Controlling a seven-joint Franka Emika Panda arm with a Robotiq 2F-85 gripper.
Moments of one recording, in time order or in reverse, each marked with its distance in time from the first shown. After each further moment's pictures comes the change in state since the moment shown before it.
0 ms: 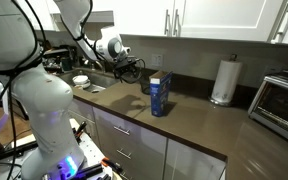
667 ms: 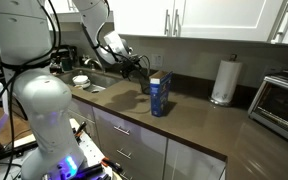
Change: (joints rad) arm -0.051 0.253 0.024 0.274 -0.624 -0.009 0.478
